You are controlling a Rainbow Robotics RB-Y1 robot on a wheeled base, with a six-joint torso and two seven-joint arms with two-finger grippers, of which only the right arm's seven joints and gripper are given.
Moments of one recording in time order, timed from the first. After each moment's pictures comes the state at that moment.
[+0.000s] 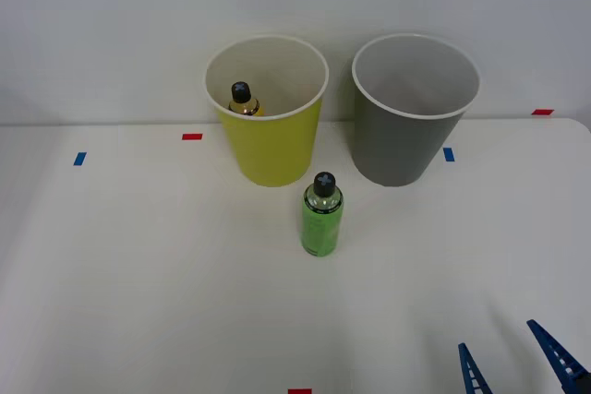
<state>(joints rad) 0.75 -0.22 -0.02 -1.60 0.36 -1.04 0.98</state>
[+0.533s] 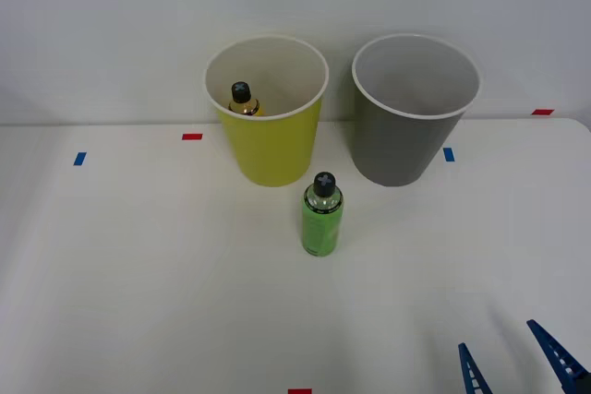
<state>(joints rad) 0.75 -0.22 -0.02 -1.60 0.36 -1.04 0.98</state>
